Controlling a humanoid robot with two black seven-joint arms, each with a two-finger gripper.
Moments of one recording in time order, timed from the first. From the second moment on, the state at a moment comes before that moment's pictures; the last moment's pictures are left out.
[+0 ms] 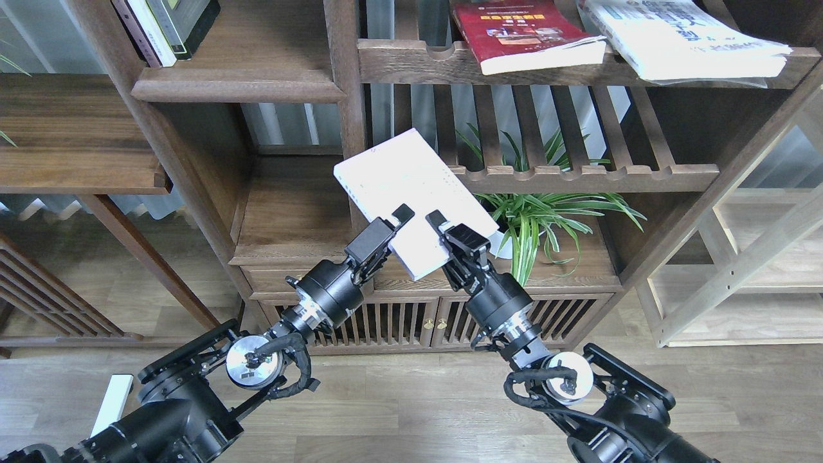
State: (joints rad) left arm -0.46 0.00 -0.62 -1.02 -0.31 -0.49 -0.04; right arm 0.26 -0.07 0.76 1.06 0.44 0.58 0.04
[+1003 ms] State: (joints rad) left arm -0.46 0.00 -0.64 -1.01 -0.35 -0.49 -0.01; right arm 0.26 -0.07 0.73 1.07 0.43 0.58 0.04
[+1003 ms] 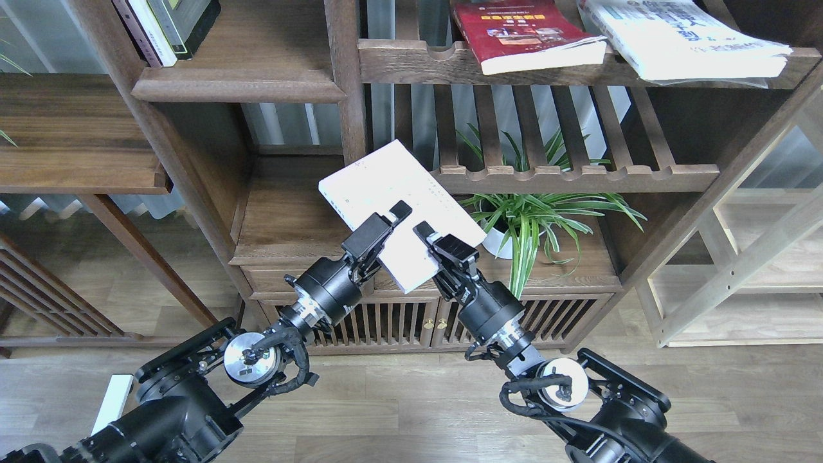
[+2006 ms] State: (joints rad) left arm -0.45 0.00 -0.69 -0.98 -0.43 -0.49 0.03; right arm 0.26 -0.04 0.72 1.07 0.42 0.58 0.04
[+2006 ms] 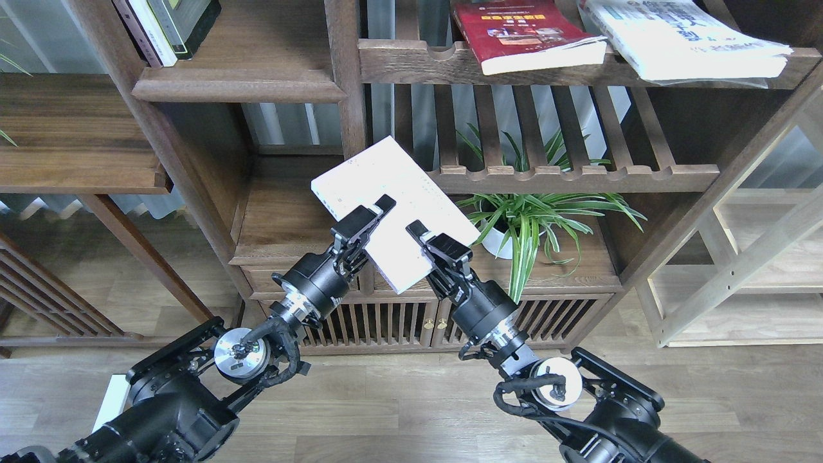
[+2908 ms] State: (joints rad) left arm -0.46 0.00 -0.69 -0.98 -0.43 -0.49 0.03; right arm 0.26 -0.04 0.72 1.07 0.39 0.58 0.04
